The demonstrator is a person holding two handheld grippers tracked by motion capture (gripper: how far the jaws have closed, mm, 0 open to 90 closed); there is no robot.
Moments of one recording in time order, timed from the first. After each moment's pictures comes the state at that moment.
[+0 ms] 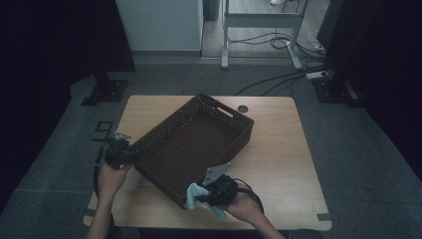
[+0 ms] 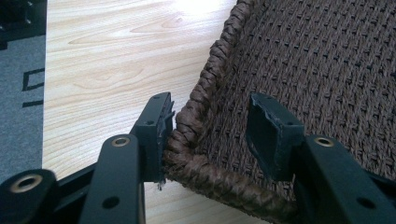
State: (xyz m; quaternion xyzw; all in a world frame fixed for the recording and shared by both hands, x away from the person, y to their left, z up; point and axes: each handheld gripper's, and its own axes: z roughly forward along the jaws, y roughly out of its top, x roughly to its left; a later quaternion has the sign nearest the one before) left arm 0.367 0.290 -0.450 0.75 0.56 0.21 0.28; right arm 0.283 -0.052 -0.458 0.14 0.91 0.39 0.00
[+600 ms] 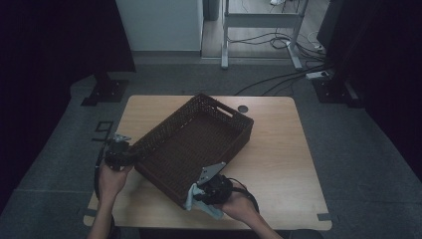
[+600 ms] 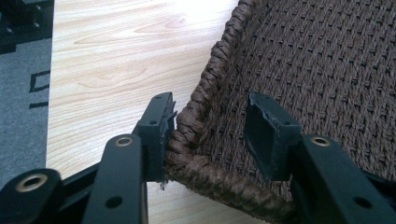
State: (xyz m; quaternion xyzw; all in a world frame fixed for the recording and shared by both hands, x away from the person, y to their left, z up) left arm 0.364 0.289 -0.453 0.75 0.55 0.23 0.28; right arm 0.287 -0.043 -0.463 0.16 0.91 0.38 0.01
